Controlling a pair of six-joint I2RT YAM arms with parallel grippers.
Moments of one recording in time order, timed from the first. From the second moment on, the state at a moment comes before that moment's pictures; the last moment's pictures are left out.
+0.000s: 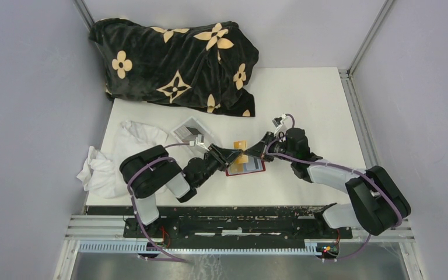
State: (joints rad) left arm -0.87 1.82 0.32 1.48 -0.14 -1.31; right arm 0.49 1.37 0.46 0.53 -0.52 0.96
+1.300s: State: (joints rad) left arm -0.87 1.44 0.32 0.64 -0.27 -1.02; right arm 0.46 1.32 0.68 -0.26 -0.14 0.52
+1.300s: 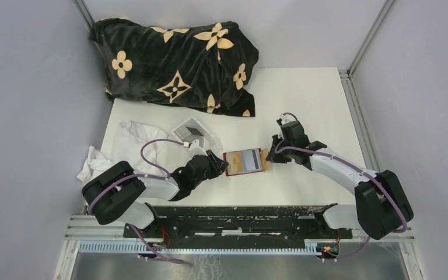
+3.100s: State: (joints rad) left arm -0.87 1.52 0.32 0.65 -0.26 -1.02; right arm 0.44 1.34 0.68 -0.22 -0.20 0.52
